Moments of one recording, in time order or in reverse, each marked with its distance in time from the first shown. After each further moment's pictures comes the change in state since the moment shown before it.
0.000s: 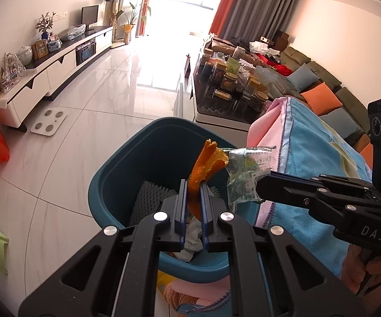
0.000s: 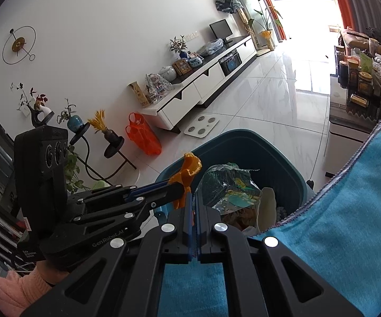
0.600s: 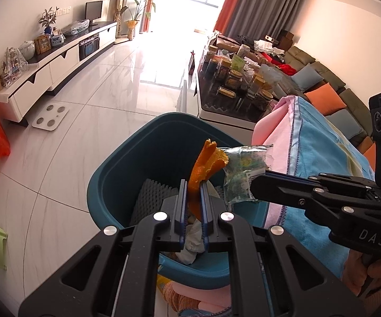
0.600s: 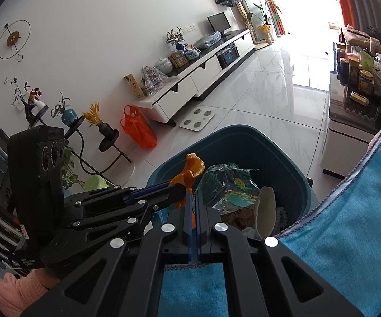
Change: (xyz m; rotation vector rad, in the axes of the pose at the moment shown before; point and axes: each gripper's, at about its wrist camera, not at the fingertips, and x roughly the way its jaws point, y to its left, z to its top) left arm 0.019 0.003 -0.001 -0.020 0.015 0.014; right arm 0.020 0.002 0.008 -0.003 0.046 -0.029
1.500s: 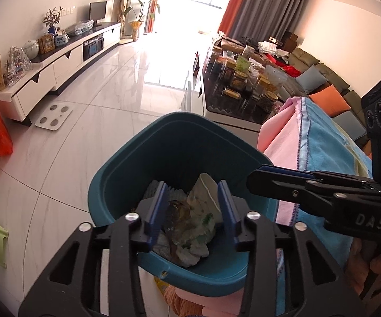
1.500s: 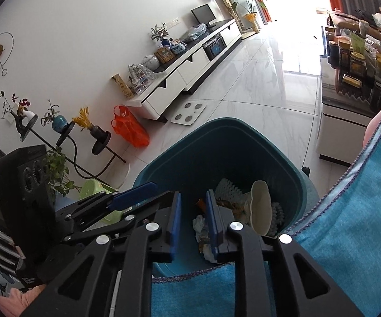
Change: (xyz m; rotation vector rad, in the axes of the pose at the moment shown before) left arm 0.017 0.002 0.003 -0.009 -0.017 0.022; right arm 0.014 -0.014 0.004 0.091 0.031 -0.020
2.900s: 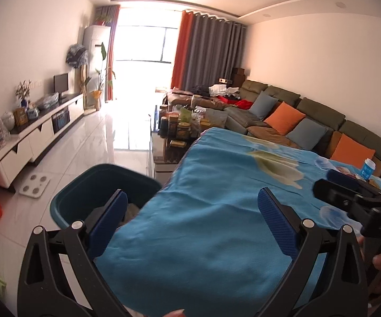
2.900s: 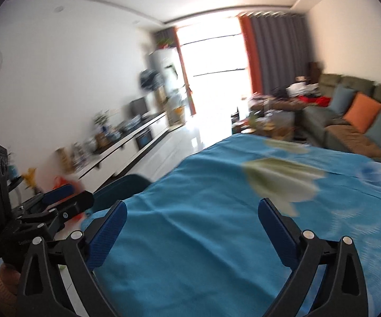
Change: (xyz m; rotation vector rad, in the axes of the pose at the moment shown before) left arm -0.152 -0.145 -0.090 0.253 -0.350 -0.139; right arm -0.228 -0.032 -0.167 0.013 -0.593 -0.471
